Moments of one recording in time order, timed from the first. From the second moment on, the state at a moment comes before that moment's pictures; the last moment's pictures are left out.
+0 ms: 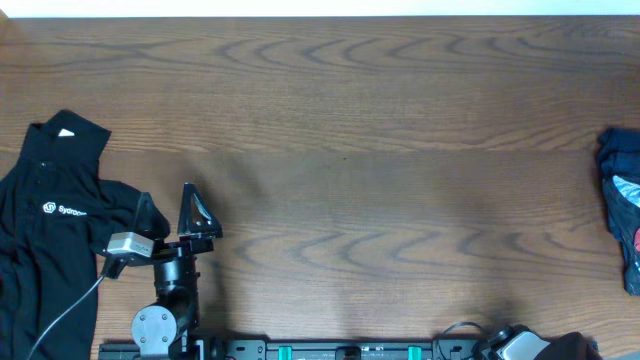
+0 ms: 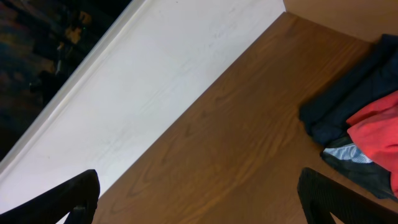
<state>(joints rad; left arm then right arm) 0.01 0.01 0.01 0.28 -0.10 -0.55 -0.90 1.39 2.13 -1.35 -0.62 0.33</state>
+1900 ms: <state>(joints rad) 0.01 0.01 0.02 -0.11 -0.08 -0.56 -0.89 1.39 2.13 -1.40 -0.56 0.31</state>
